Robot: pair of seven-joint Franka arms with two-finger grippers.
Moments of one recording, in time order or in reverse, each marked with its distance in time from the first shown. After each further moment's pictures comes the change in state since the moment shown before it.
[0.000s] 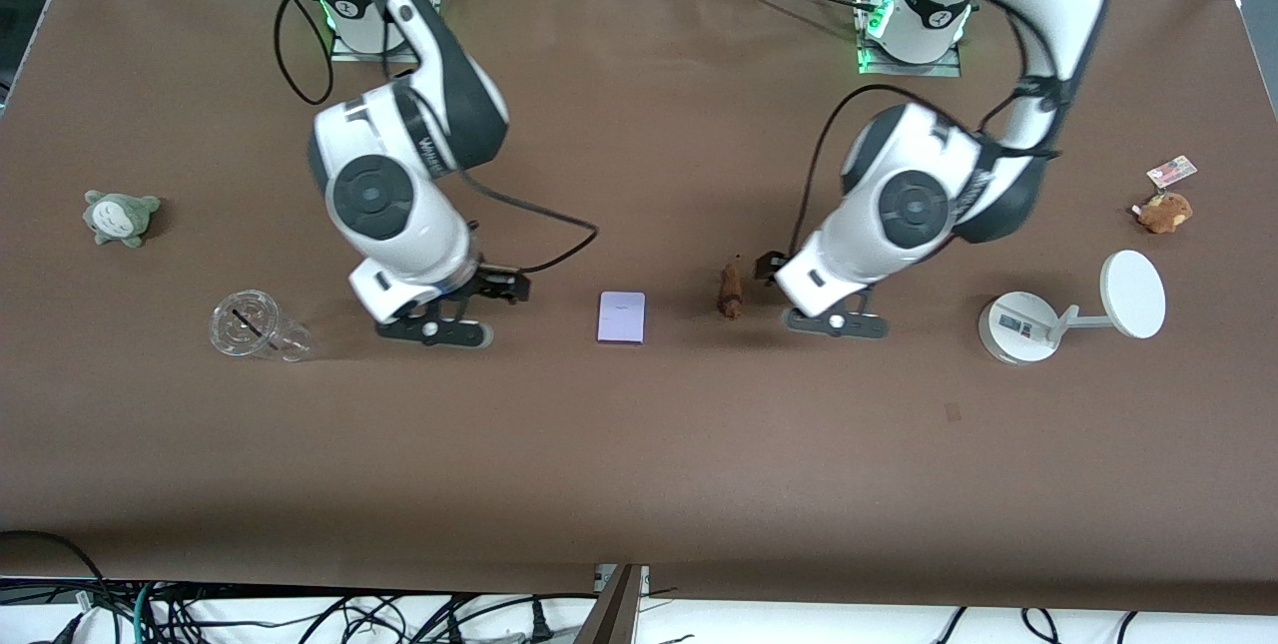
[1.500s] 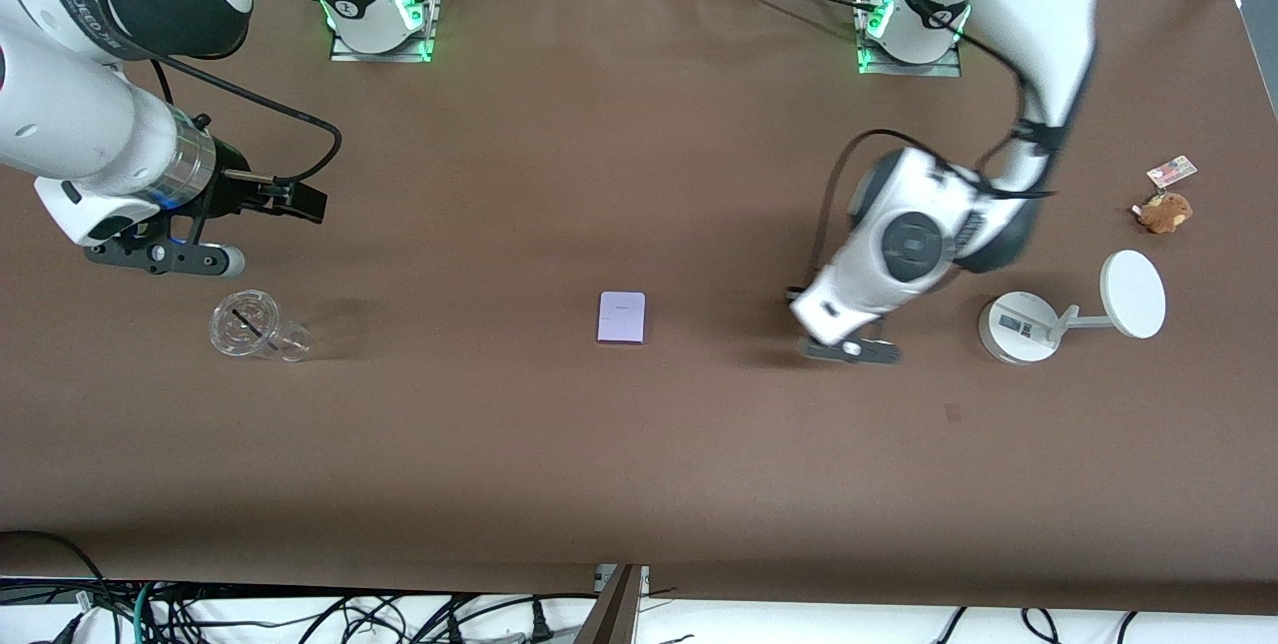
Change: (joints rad) left arm 0.133 0.037 0.045 -0.023 0.131 0.043 0.080; right arm -0.135 -0.267 -0.089 0.020 0.003 -0.398 -0.199
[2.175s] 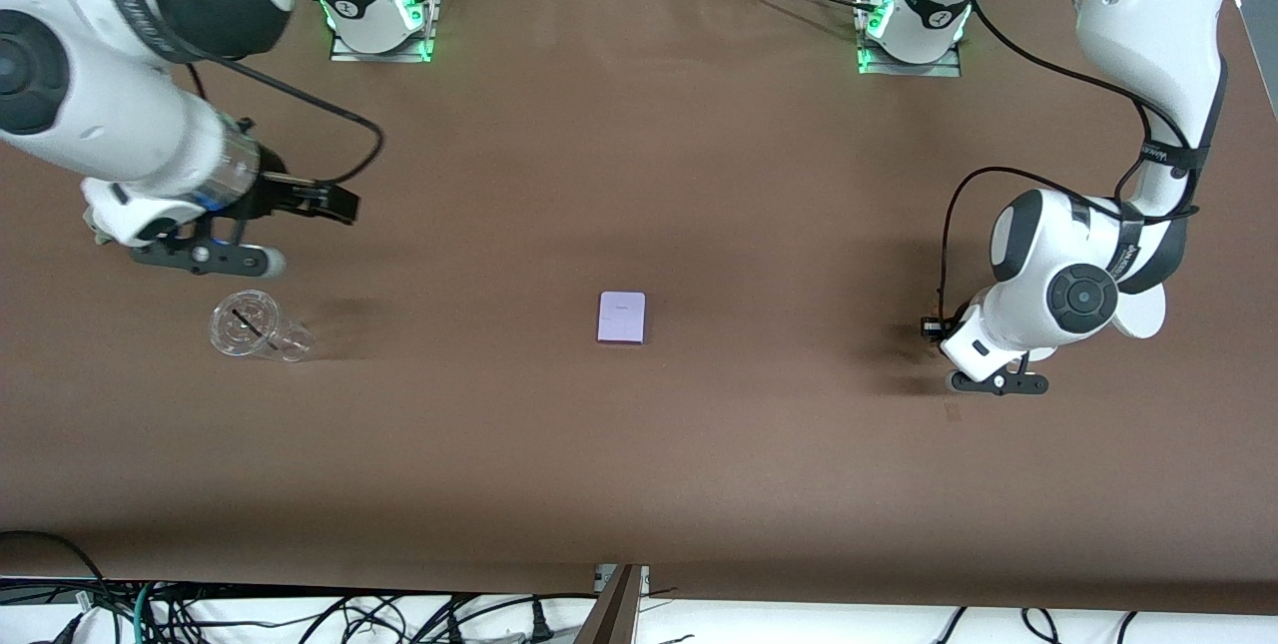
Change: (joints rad) left arm 0.203 0.054 0.000 -0.038 0.064 0.032 0.114; right arm 0.065 0.025 0.015 -0.004 0.038 0.064 0.098
